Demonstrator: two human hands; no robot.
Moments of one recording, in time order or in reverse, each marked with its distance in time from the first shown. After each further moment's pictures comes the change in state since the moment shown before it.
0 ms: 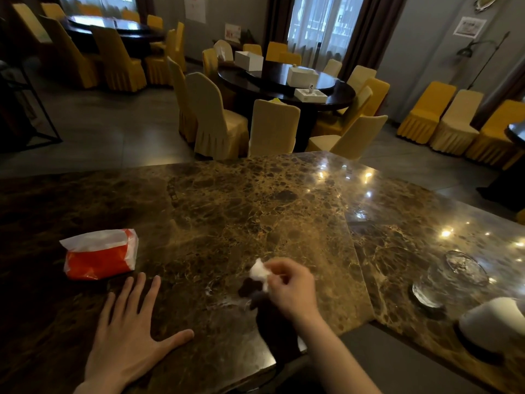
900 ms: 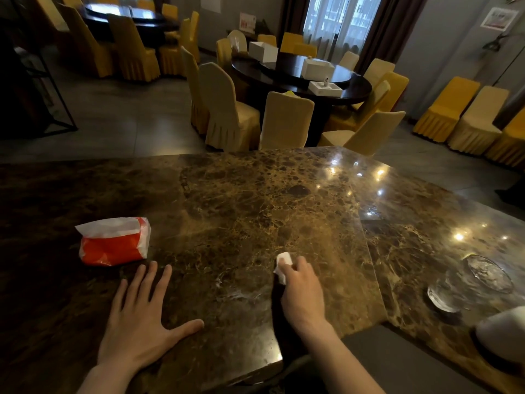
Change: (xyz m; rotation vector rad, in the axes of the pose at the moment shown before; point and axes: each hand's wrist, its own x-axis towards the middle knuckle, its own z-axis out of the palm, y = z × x) left_hand -0.002 -0.001 0.003 -0.006 0.031 0.015; right_hand 0.001 0.018 0.011 -0.758 -0.040 -0.217
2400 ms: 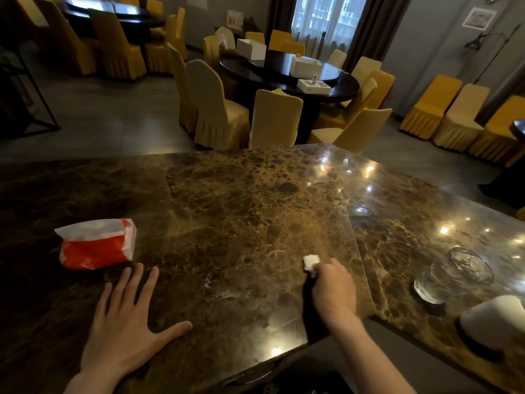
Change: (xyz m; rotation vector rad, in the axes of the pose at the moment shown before) left_hand 0.001 0.003 -0.004 -0.007 -0.021 -0.005; right_hand 0.001 0.064 -0.028 -0.022 0.141 0.216
